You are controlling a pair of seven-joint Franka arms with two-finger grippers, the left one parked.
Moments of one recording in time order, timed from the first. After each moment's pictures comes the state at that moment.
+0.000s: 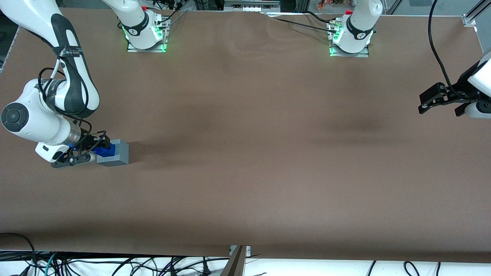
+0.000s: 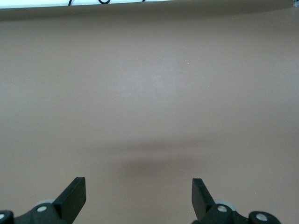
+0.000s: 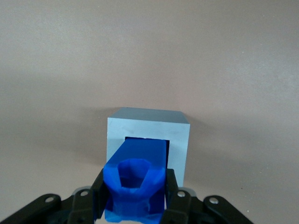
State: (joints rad) arm 0.07 0.40 -0.12 -1.85 0.06 2.20 -0.29
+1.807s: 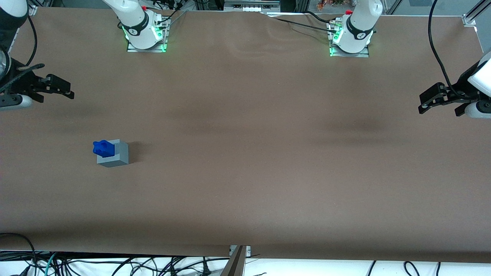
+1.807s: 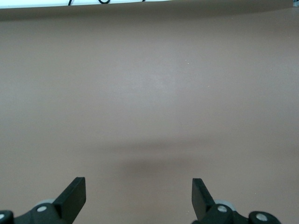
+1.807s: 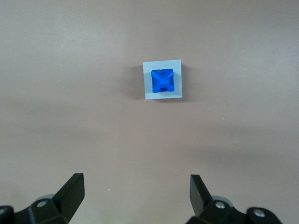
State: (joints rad) arm 0.01 -0.02 -0.06 -1.75 0.04 1.66 -0.15
